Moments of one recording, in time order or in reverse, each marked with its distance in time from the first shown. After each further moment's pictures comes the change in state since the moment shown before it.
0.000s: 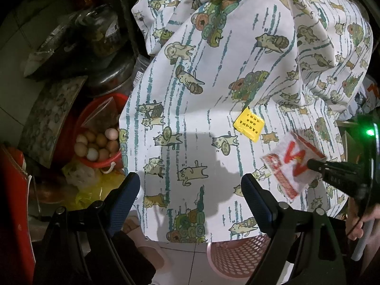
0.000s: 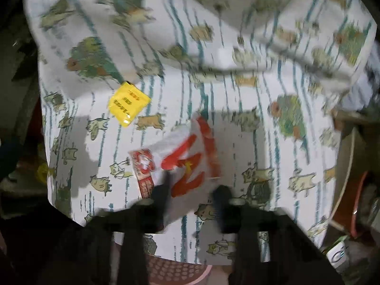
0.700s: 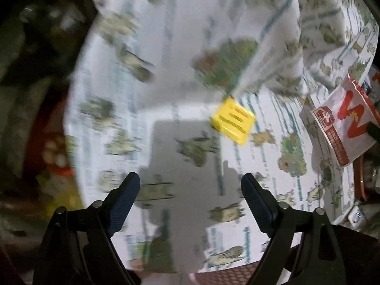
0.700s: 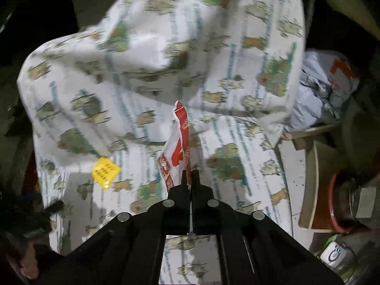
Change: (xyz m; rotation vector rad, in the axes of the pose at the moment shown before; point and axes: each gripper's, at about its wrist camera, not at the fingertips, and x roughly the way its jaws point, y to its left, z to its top) left arm 0.084 -0.048 0.017 0.045 0.069 -0.068; right arm -0.095 -0.055 0.001 0.155 -0.373 -0.143
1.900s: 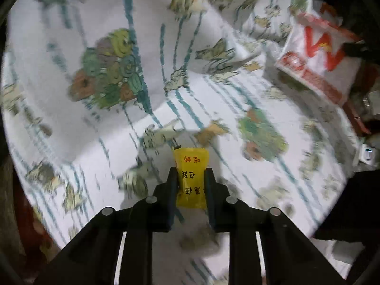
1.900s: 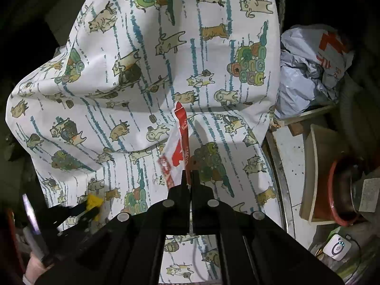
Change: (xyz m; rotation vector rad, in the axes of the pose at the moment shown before) left arm 0.013 -0.067 0.000 0.409 -0.079 -0.090; right arm 0.000 -0.044 0.015 0.093 0.040 0.032
